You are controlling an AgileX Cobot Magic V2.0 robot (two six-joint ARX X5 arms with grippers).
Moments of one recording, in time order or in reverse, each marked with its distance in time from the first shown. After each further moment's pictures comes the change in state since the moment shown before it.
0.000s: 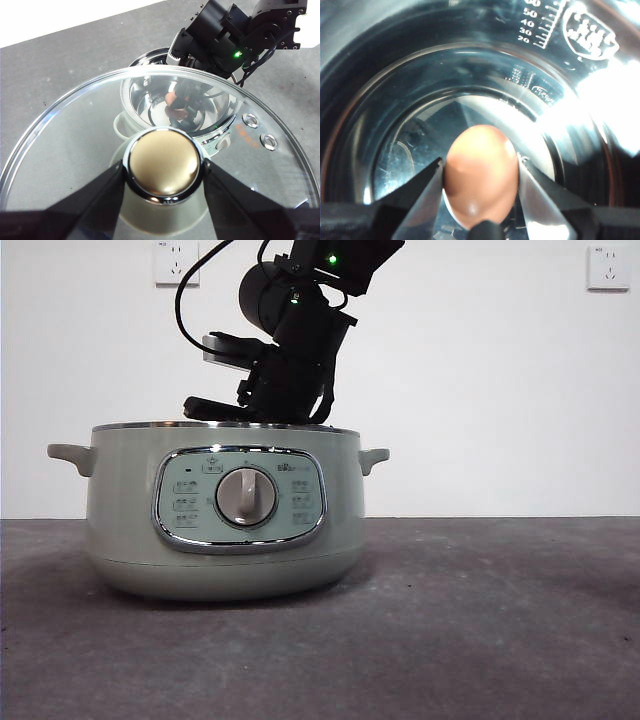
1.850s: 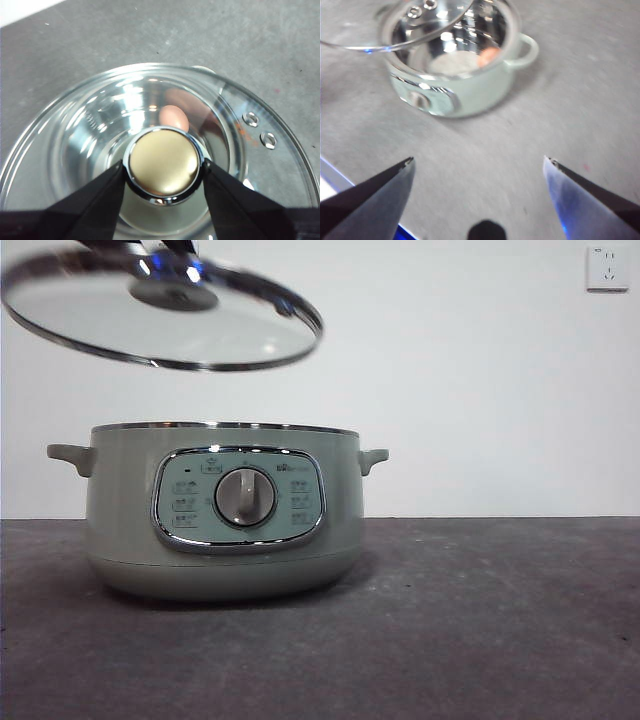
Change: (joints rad) left arm -0.211 0.505 -0.150 0.555 0.014 0.008; right arm 0.001 -1.416 -0.795 -0.290 0.158 0.124
